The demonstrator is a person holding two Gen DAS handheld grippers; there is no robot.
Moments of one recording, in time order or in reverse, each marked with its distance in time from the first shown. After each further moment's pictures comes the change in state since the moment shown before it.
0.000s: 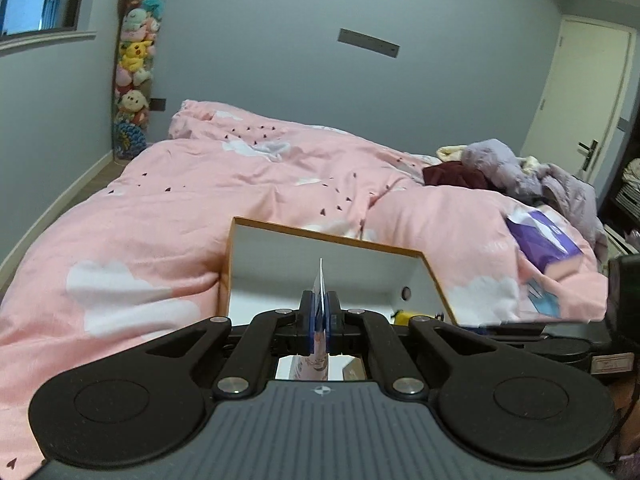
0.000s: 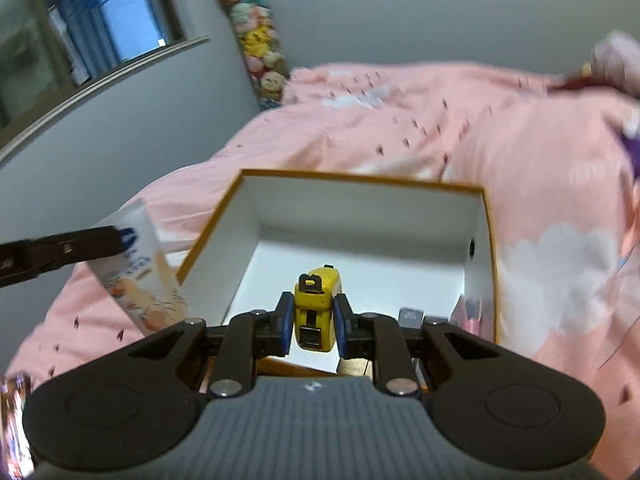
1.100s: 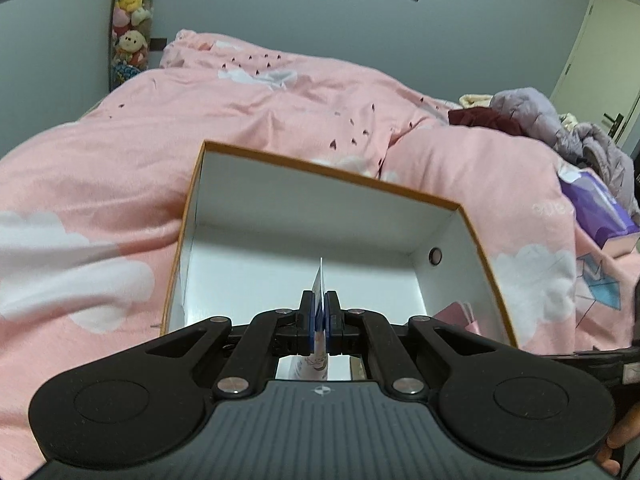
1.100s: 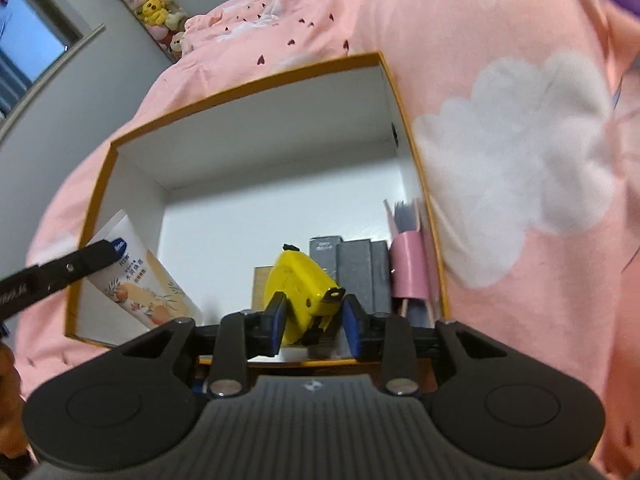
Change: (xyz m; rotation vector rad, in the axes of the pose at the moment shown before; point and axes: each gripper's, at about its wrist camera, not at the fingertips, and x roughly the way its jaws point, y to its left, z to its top) left arm 0.106 -0.001 -0.022 -0.032 0.176 0.023; right arm 0.047 -0.067 -0.018 0.251 0.191 -0.101
